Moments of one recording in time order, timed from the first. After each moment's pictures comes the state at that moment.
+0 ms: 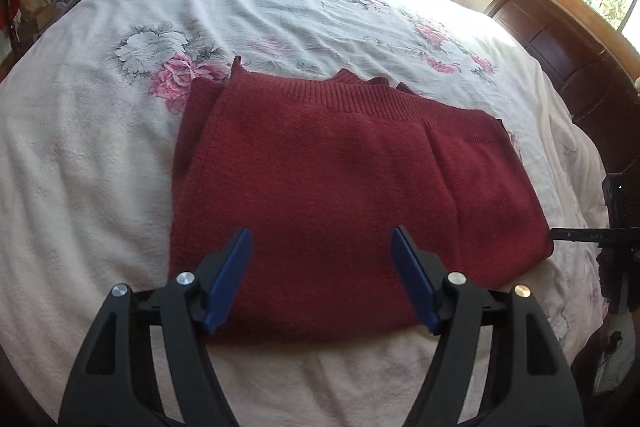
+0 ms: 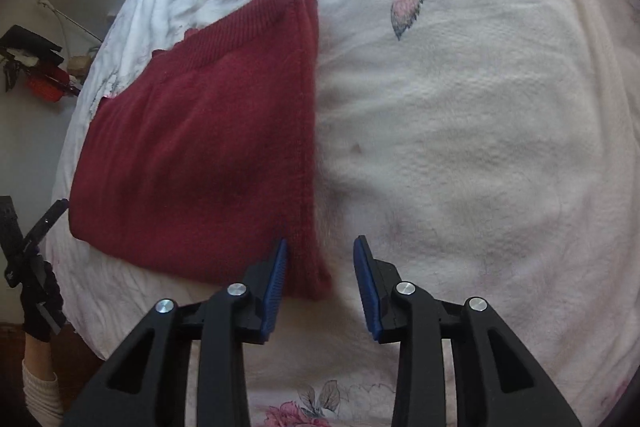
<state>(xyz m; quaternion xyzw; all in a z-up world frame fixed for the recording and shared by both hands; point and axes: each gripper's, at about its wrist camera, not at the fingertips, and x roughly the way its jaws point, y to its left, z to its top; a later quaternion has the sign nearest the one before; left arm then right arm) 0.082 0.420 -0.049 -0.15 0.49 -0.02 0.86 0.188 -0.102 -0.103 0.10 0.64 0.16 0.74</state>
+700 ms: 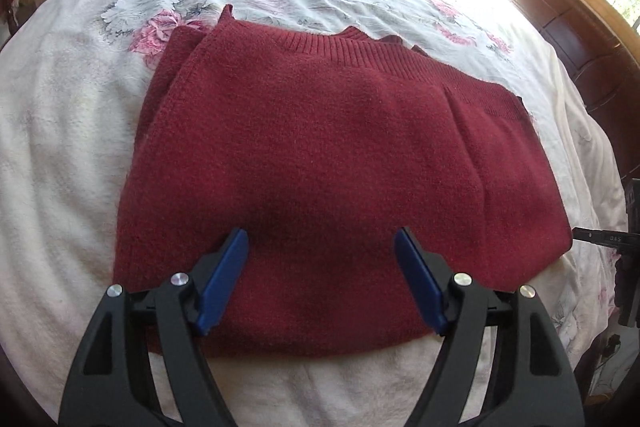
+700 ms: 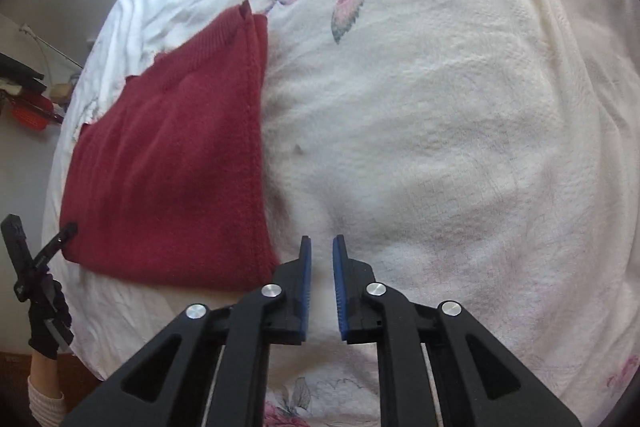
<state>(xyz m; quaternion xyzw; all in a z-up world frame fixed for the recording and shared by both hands) 0.096 0.410 -0.079 -0.16 0.51 -0.02 0.85 0.184 -0.129 -0.093 0.11 0.62 0.11 0.77</state>
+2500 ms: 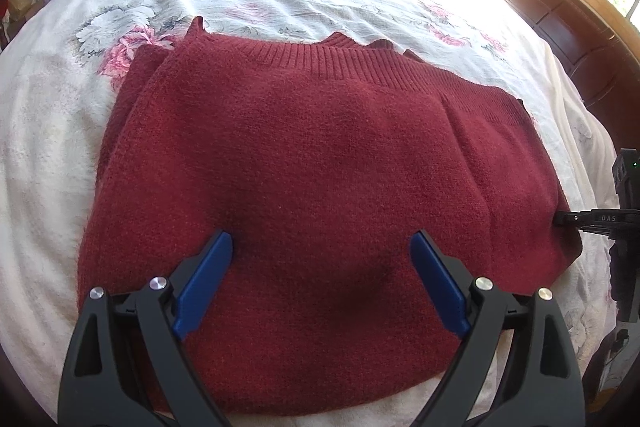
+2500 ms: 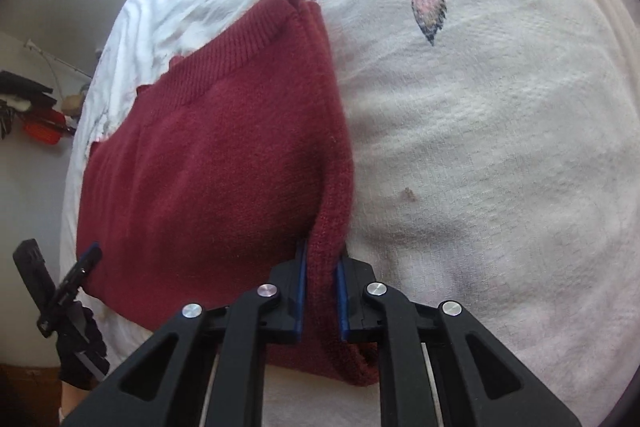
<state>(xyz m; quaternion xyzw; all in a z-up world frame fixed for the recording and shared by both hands) 0.120 0.402 -0.100 -0.15 0.50 -0.04 0.85 0.222 -0.077 -0.120 0.16 0.63 0.13 0.75</state>
